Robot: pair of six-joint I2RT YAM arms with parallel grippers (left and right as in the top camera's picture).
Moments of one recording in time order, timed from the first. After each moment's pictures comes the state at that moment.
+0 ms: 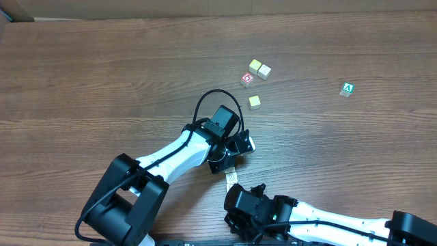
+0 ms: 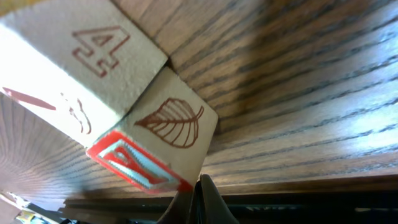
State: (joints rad) left arm -0.62 1.78 0.96 -0.55 0.17 0.58; right arm 1.20 1.40 0.56 -0.32 -0.25 1.89
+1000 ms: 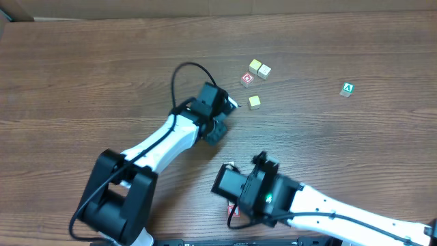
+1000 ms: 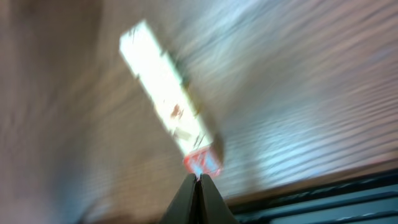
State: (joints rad) left arm -0.48 1.77 1.10 -0.50 -0.07 0.22; right arm 1.13 1.38 1.09 -1.10 0.16 1.55
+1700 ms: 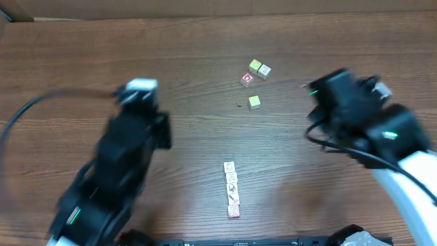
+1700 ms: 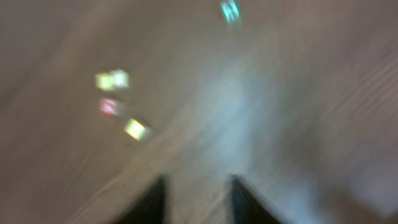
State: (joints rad) left arm -0.48 0.86 1.18 -0.74 -0.38 -0.20; right arm 0.44 1.29 1.61 -1.43 0.38 1.14
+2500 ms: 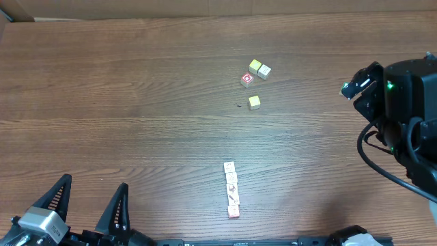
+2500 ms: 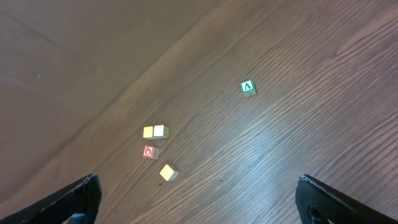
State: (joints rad) left arm -0.50 0.27 1.19 -0.97 -0.28 -0.27; right arm 0.32 1.24 1.86 -1.45 0.40 0.94
